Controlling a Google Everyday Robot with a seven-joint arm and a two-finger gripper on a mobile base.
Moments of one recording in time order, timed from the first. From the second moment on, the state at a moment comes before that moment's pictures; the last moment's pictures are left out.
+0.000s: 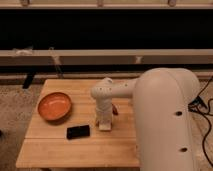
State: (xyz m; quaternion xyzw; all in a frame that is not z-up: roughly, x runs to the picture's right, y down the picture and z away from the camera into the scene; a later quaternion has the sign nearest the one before) arm -0.007 0.193 0.859 -0.29 0.27 0.63 0.66
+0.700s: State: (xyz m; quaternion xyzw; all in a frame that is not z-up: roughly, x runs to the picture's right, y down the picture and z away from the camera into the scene) arm 0.003 0.128 0.810 -0.27 0.21 0.64 0.69
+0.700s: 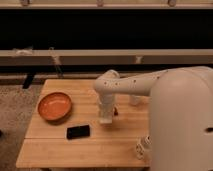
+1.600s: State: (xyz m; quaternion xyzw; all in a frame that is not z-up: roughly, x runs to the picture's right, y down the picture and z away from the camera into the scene) arm 0.072 -0.026 0.787 -0.28 0.03 0.60 0.75
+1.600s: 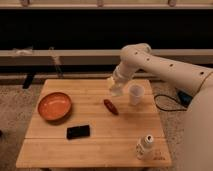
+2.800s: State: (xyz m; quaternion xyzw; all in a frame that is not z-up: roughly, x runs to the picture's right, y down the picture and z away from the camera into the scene) arm 0.169 -0.040 0.829 -0.22 0.03 0.68 0.70
